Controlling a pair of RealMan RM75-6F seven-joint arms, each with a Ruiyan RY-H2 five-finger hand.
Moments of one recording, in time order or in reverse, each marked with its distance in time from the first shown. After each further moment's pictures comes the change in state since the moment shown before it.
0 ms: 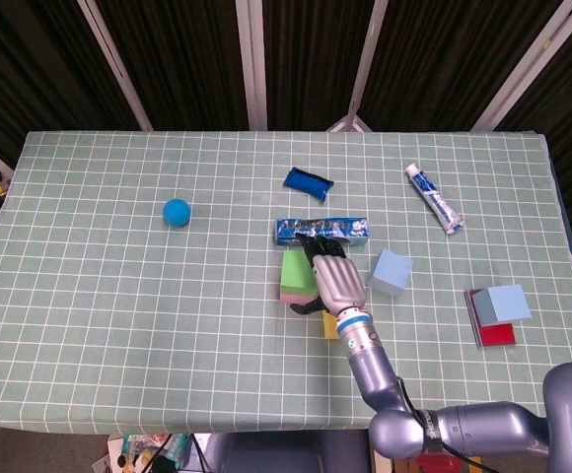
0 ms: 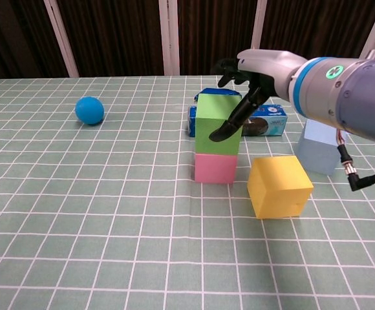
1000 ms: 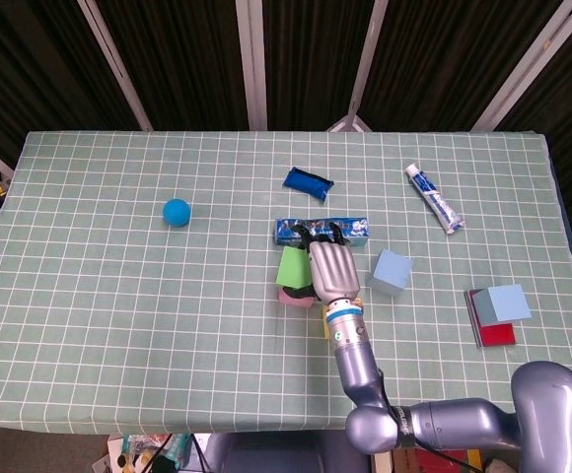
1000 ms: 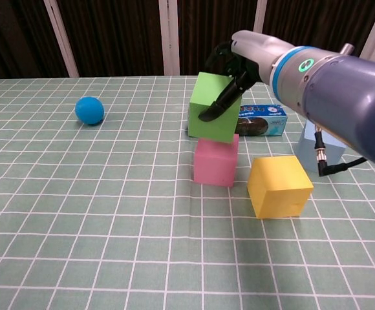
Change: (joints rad) left arm -0.003 0.001 -0.004 -0.001 -0.013 -0.007 0.000; right arm 0.029 -0.109 0.051 0.086 -0.063 0.120 -0.050
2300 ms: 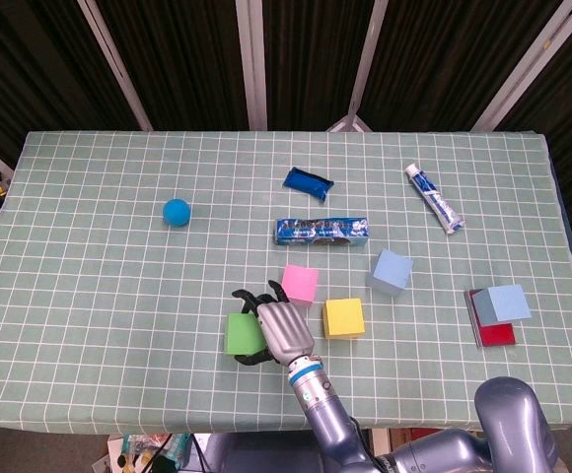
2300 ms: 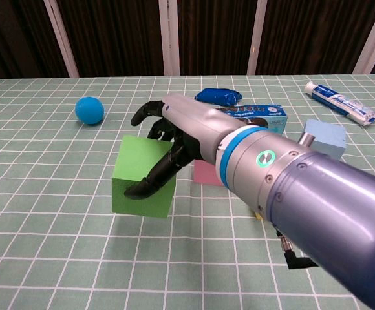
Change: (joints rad) left arm 0.008 0.014 -0.009 0.015 -0.019 -0.001 -0.057; right arm -0.057 -0.193 -0.164 -0.064 -0.179 -0.039 0.062
